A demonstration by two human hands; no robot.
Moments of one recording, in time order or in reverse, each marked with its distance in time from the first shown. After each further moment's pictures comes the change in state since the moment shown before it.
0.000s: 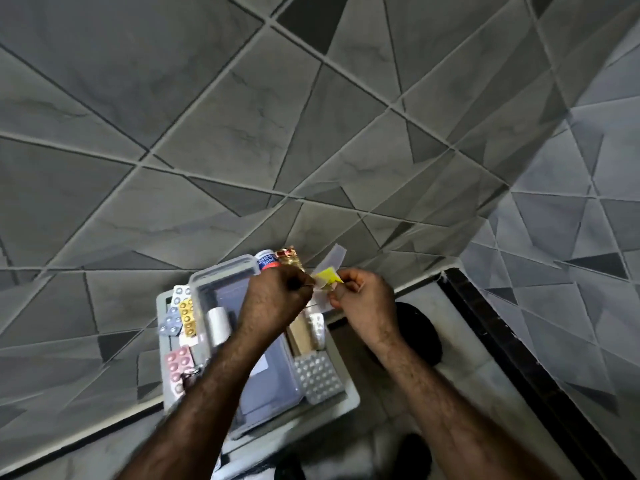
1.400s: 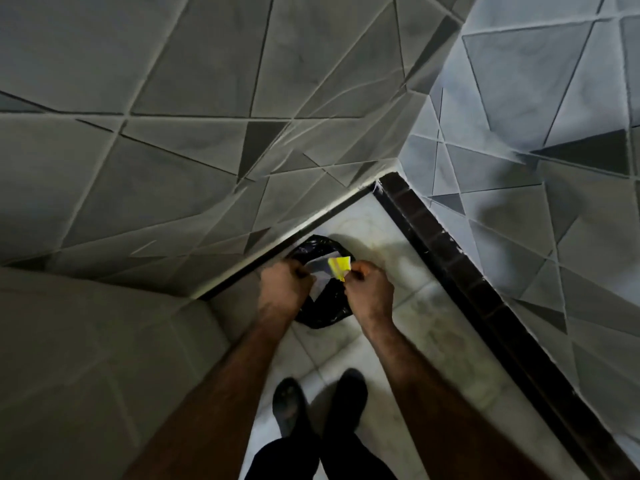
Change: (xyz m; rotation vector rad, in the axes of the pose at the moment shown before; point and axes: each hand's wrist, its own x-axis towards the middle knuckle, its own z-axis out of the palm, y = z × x) left_hand 0.167 0.017 0.496 0.162 -0.370 -0.215; right_hand 0.197 0.397 -0.177 -0.209 0.174 0.556
